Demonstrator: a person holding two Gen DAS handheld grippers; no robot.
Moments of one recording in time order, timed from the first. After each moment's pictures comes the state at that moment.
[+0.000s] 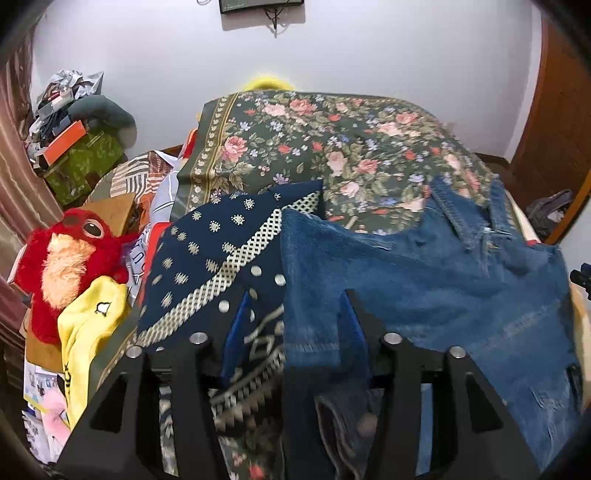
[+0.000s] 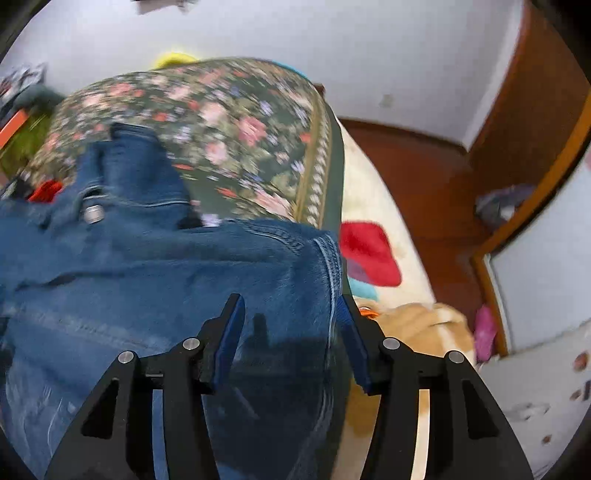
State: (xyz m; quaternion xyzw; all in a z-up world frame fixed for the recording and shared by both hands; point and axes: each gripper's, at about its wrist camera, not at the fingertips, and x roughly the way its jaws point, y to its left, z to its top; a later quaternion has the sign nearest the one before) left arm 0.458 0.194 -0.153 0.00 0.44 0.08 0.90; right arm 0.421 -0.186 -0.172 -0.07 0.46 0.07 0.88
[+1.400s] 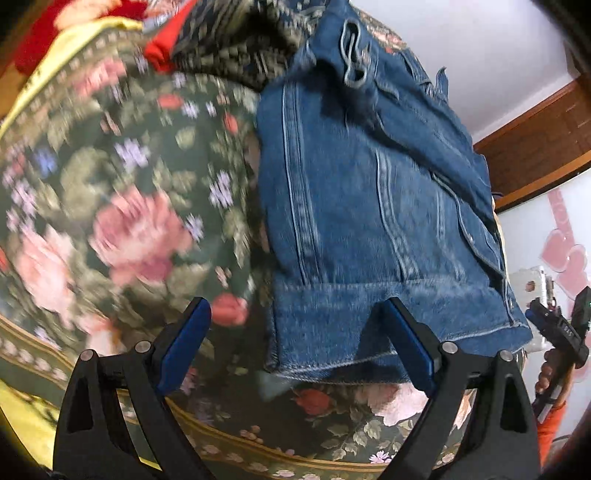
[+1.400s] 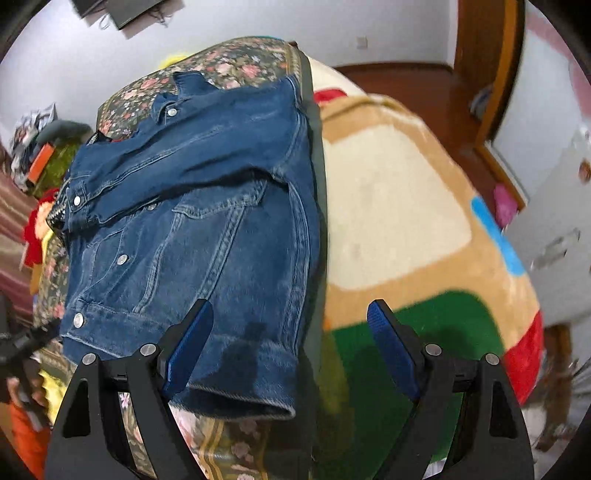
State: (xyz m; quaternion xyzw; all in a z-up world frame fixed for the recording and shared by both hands) left arm 0.196 0.195 -0.257 -0.25 0.56 -0.02 0.79; right arm 0.190 -0.254 -0.197 0.13 0.54 0.09 0.83
